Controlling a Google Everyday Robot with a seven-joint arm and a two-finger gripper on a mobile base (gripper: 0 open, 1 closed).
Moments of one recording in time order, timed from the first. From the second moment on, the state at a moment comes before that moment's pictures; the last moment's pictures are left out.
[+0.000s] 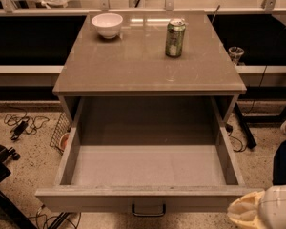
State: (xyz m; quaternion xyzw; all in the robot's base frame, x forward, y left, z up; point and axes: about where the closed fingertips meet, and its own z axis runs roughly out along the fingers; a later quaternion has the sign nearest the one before) arm 0.288 -0.223 0.711 -0.53 0.80 0.13 0.23
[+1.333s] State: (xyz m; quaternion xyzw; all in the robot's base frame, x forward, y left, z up) arm 0.355 -0.178 0.621 -0.57 0.76 0.19 0.26
